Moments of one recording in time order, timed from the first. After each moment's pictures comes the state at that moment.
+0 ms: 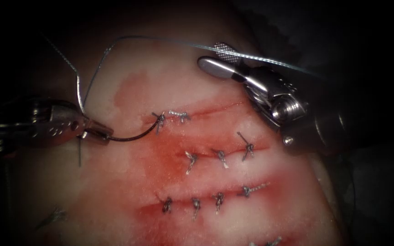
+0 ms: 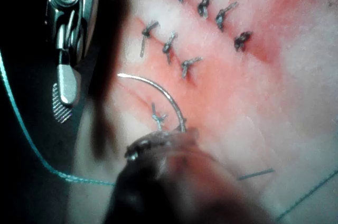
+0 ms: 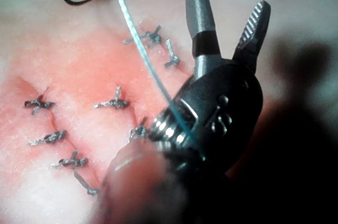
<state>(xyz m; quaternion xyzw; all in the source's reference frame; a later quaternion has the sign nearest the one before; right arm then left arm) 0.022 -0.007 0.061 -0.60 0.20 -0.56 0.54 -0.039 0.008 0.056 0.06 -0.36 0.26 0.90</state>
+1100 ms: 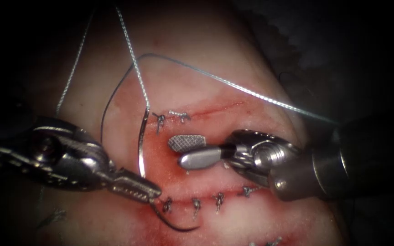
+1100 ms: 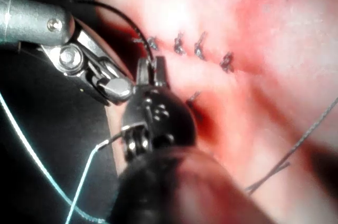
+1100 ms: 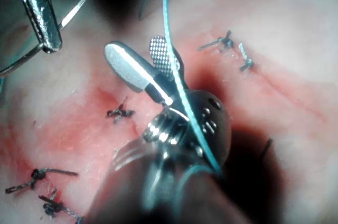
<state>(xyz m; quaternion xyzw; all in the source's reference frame) 0.026 -0.015 0.057 -0.61 0.50 -0.44 0.42 -0.043 0.003 0.048 0.04 -0.54 0.43 0.72</state>
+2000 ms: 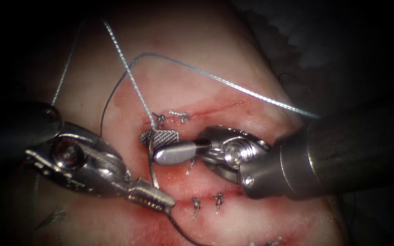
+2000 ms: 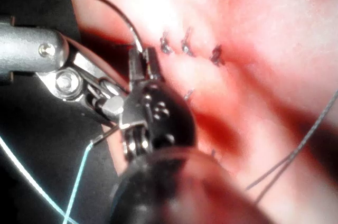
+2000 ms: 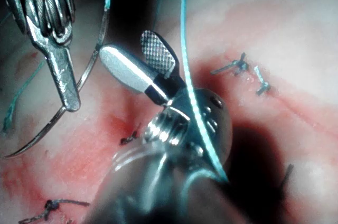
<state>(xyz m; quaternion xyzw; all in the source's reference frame) 0.029 -0.015 0.056 -0.65 0.51 -0.41 0.39 -0.044 0.002 0.050 0.03 -0.56 0.47 0.68</state>
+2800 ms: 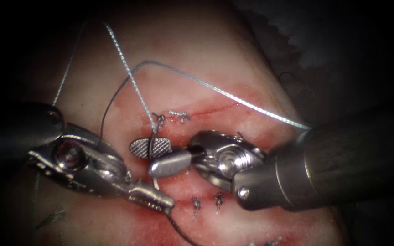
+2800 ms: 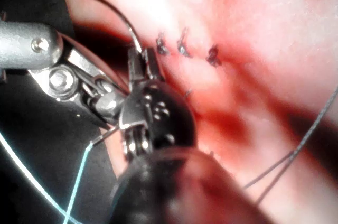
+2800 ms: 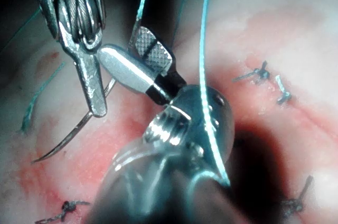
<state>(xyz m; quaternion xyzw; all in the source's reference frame) 0.030 -0.014 0.055 -0.68 0.52 -0.39 0.34 -0.044 0.002 0.050 0.03 -0.56 0.47 0.68</state>
